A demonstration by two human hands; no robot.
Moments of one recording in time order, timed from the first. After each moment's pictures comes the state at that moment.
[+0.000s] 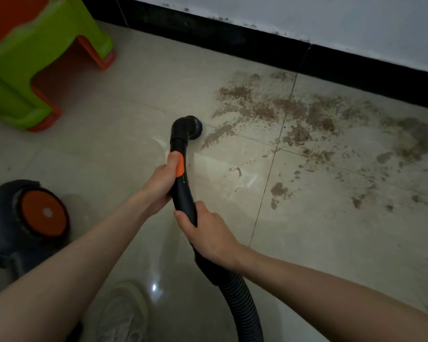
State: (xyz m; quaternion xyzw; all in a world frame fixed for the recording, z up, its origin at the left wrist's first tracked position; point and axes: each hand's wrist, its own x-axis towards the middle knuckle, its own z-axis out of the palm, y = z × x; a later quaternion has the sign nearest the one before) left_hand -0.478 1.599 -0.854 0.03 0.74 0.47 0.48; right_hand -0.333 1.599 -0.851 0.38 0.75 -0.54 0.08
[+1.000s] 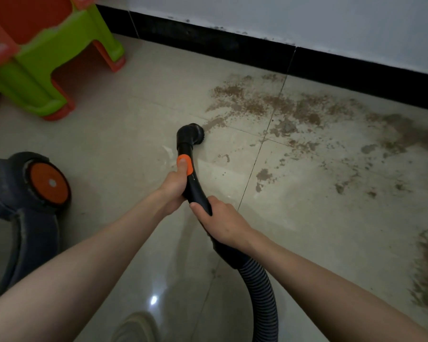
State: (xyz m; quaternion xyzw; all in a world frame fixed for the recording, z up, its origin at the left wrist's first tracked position) left_hand -0.390 1.584 -0.862 -0.02 0.72 0.52 0.46; right_hand -0.256 1.607 -0.858 0.35 0.79 -0.48 0.10
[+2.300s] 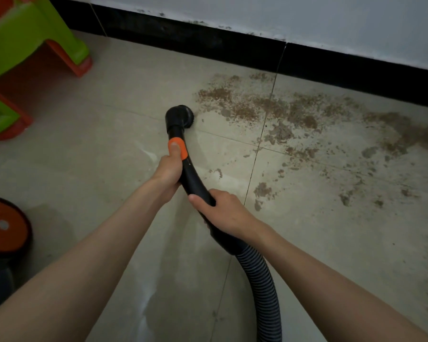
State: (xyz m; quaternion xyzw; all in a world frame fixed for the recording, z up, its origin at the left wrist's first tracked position) left_hand -0.443 1.663 -0.888 0.02 0.75 0.51 0.42; right_hand -0.293 1.673 -0.877 0.38 0.76 -0.53 0.05
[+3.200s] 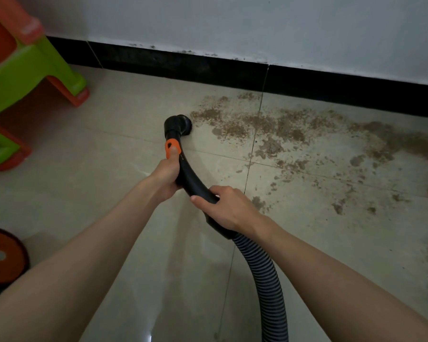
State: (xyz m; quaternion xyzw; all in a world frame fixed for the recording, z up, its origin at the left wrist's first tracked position) left_hand -0.451 1.693 -0.862 0.04 0.72 0.51 0.48; right_hand -0.292 1.706 -0.862 0.40 0.81 -0.43 0.02
